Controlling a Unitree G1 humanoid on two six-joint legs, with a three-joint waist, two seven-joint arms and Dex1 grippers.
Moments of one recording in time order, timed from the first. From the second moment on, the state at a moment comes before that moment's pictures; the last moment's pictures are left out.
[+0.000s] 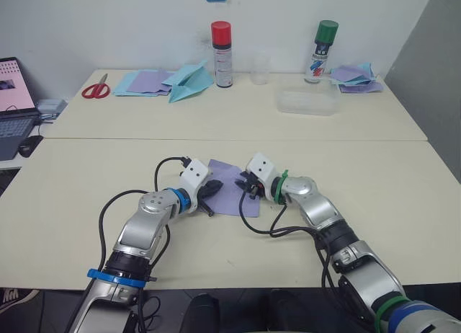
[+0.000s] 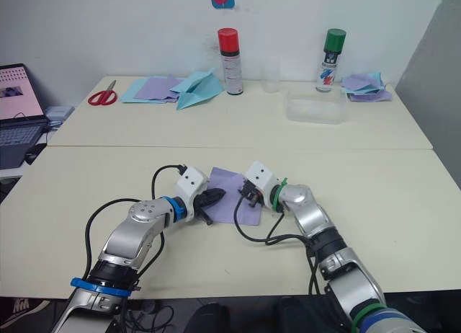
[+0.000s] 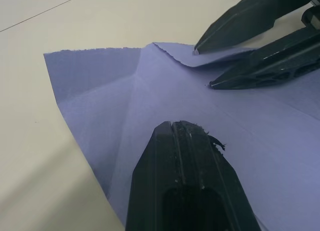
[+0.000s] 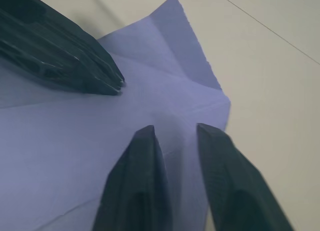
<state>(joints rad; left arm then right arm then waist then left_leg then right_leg) -0.38 0.44 -0.14 0.09 -0.12 0.45 -0.67 -0.67 -0.13 0.31 0.49 -0.08 0.20 0.68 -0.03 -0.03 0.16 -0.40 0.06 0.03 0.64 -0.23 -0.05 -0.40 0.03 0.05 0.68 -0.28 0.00</state>
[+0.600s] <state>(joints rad) -0.47 0.39 -0.11 0.14 -0.18 0.52 -0.72 -0.67 -0.14 0.32 0.49 -0.10 0.17 0.69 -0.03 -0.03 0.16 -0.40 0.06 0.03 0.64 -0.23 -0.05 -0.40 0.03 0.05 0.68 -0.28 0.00</state>
